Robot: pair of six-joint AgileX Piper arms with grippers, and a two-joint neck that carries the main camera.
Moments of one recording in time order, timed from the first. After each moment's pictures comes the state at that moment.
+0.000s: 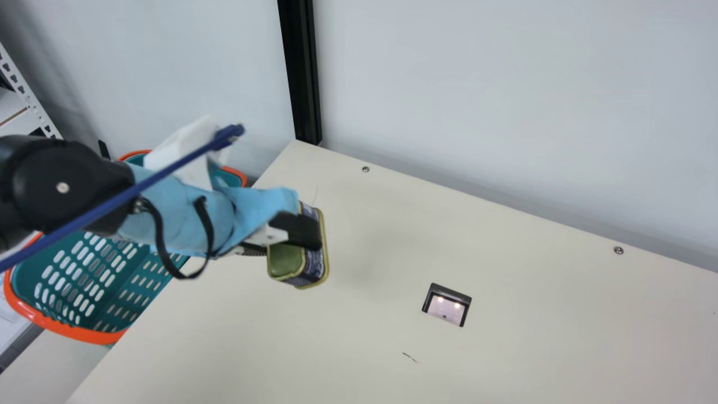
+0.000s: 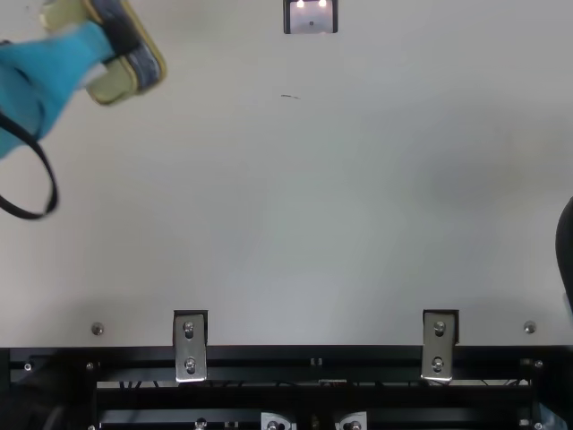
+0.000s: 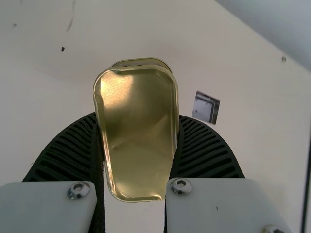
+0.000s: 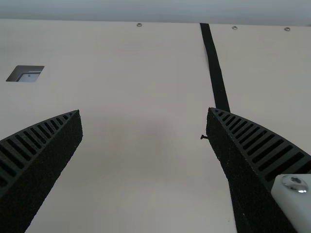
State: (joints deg) left arm -15.1 73.4 -57.4 -13.0 45.0 -25.1; right arm -4.0 13.5 -20.3 4.9 38.3 -6.5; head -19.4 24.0
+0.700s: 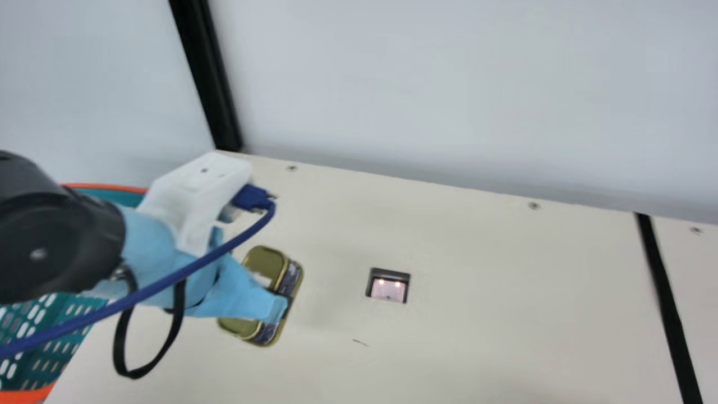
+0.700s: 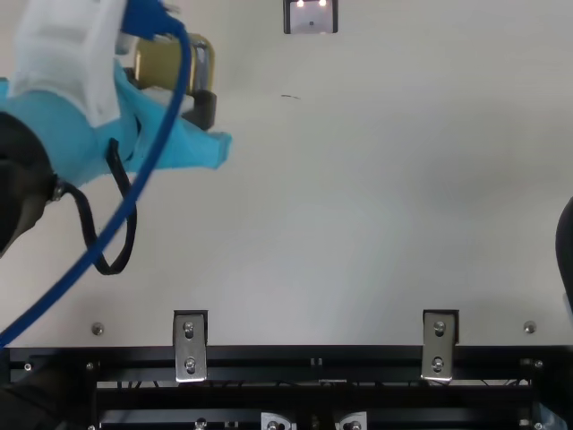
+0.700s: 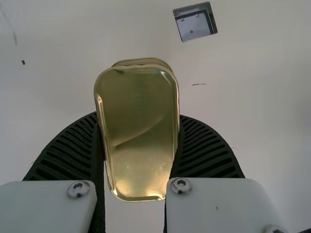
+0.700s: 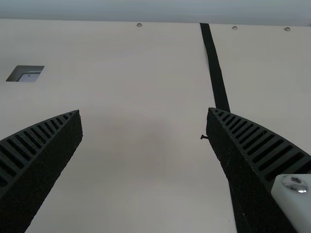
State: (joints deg) left arm -30.0 79.4 -67.2 -2.1 58.8 -10.7; right arm -4.0 13.5 -20.3 4.9 38.3 -6.5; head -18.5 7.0
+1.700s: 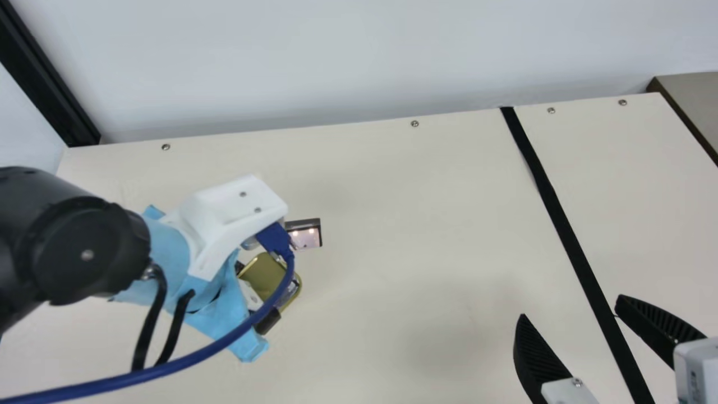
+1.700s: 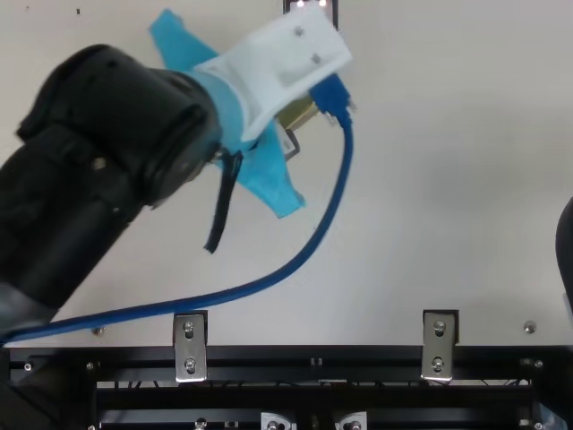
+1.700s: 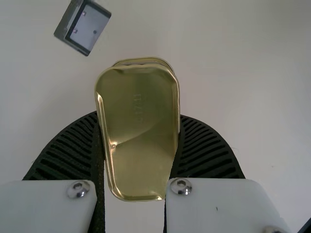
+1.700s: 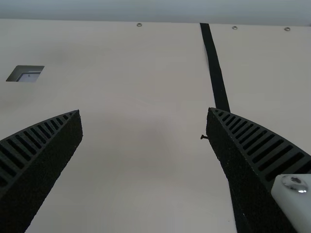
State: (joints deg) left arm -40.2 94.7 -75.3 -4.5 58.7 22.4; right arm -4.0 13.5 -20.3 4.9 38.3 -6.5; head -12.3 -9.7
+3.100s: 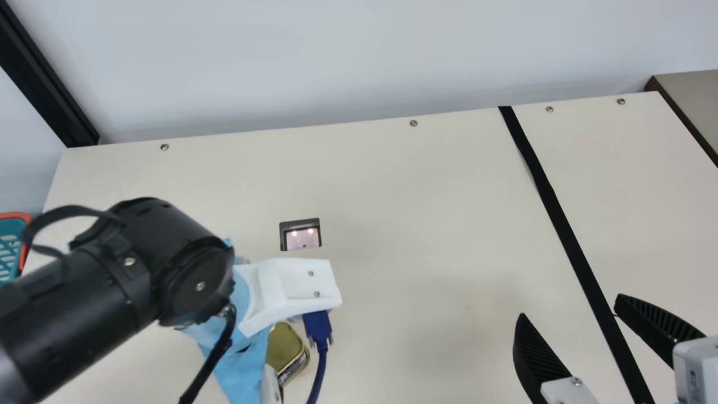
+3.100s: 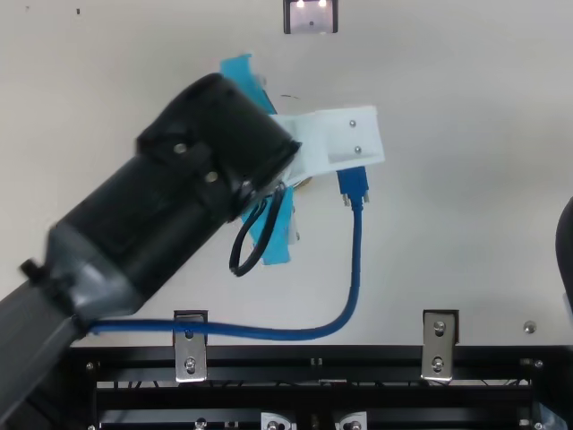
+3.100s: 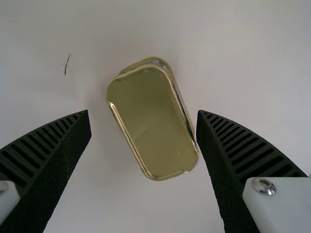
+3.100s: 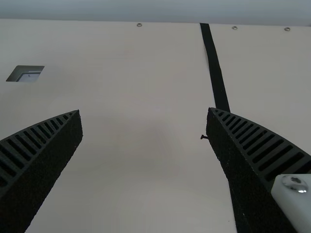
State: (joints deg) left arm -45.5 97.8 -73.7 -2.9 65.4 33.4; right arm -4.0 13.5 -20.3 4.9 38.3 -6.5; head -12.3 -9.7
